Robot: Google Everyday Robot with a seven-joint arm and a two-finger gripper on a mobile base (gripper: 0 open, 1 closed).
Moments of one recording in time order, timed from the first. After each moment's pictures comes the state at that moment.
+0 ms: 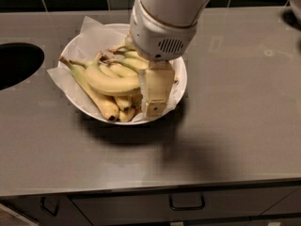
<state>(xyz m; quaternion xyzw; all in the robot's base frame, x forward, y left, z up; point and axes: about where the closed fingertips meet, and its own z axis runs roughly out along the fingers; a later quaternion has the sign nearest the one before) 0.442 0.011 0.979 -0.77 0.60 0.01 0.19</state>
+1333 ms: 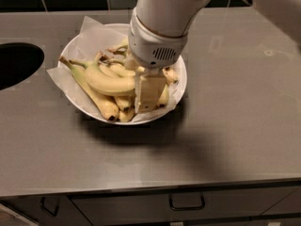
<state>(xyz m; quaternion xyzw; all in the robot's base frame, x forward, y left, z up) 0.452 0.016 0.952 -0.77 0.61 0.03 0.17</state>
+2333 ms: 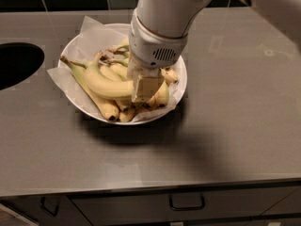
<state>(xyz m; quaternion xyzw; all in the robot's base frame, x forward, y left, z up) 0.453 0.015 0.950 -0.77 0.61 0.04 0.17</state>
